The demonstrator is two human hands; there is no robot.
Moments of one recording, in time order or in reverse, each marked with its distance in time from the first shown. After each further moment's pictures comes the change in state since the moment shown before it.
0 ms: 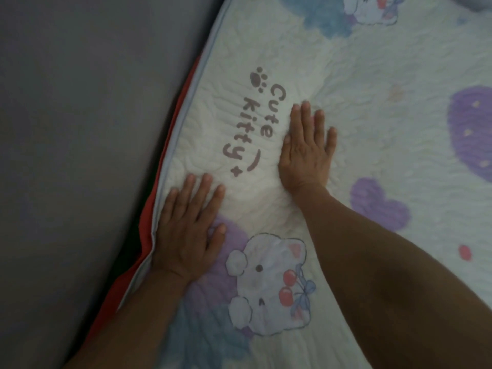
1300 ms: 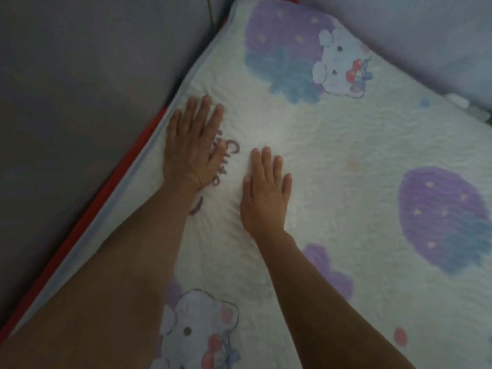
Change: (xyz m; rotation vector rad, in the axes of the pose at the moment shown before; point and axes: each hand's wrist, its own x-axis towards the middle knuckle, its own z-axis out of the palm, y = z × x) left_hand 0.235 0.012 0.003 0.066 0.160 -0.218; right_hand 0.029 0.008 -0.042 0.290 -0.190 -0.077
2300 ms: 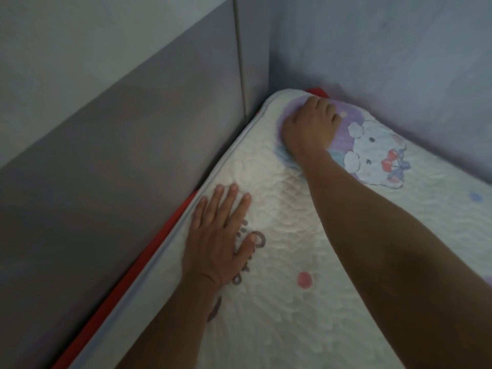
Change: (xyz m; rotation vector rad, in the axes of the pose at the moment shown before) left_hand 0.003 0.003 0.000 -0.043 -0.011 -0.030; right_hand 0.291 -0.056 -0.064 -0.220 0.439 -0.049
